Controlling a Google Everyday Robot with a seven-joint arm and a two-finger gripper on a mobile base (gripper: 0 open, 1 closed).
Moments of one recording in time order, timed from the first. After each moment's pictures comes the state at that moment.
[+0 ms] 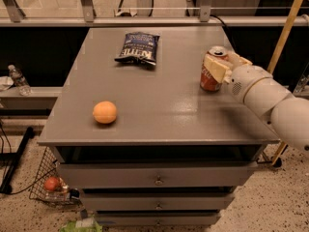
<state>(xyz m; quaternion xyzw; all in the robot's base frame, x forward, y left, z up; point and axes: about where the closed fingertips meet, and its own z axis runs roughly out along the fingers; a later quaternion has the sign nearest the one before) 0.631 -0.188 0.917 -0.70 -0.10 -0.69 0.17</state>
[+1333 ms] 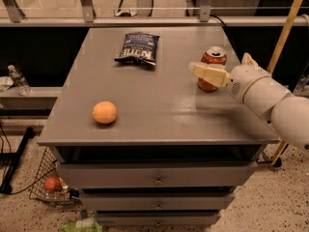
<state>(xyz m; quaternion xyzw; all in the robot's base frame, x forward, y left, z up) 0.630 -0.186 0.918 -0.70 -0.11 -0.69 0.17</state>
